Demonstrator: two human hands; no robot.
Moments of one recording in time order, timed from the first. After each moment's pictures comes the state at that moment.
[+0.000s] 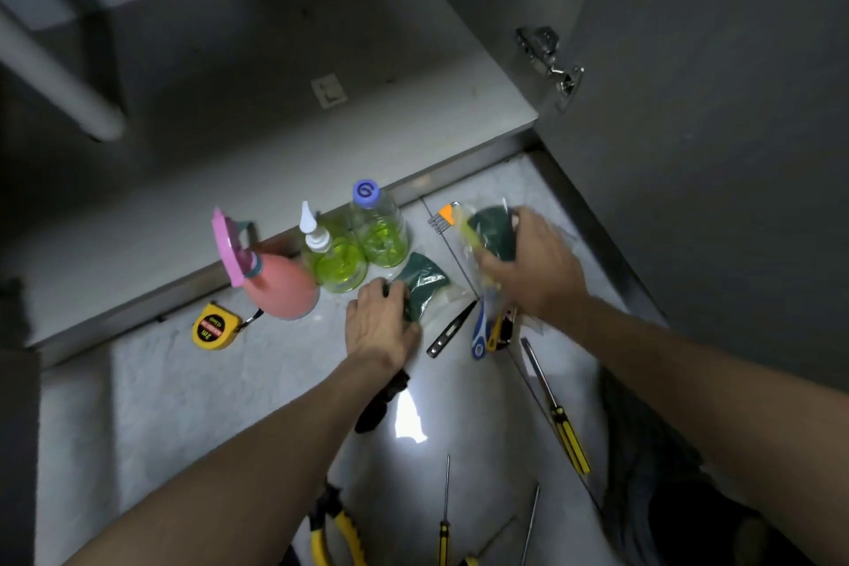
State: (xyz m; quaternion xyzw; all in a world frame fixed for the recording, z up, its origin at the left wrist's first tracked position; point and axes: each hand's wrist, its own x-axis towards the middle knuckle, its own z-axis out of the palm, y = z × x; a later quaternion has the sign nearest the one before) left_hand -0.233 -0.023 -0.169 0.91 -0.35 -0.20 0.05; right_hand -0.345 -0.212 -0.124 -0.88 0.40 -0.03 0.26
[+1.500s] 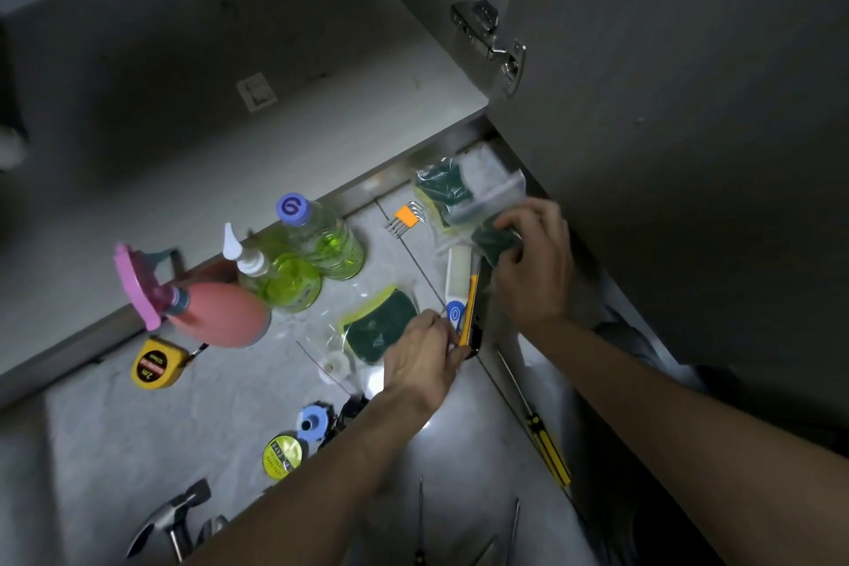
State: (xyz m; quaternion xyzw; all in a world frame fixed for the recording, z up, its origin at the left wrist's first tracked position) left_hand -0.304 -0.076 -0.195 0.85 -0.42 -0.28 0.13; right_hand -0.372 -0.228 -0.144 -0.80 0.44 -0.27 0.30
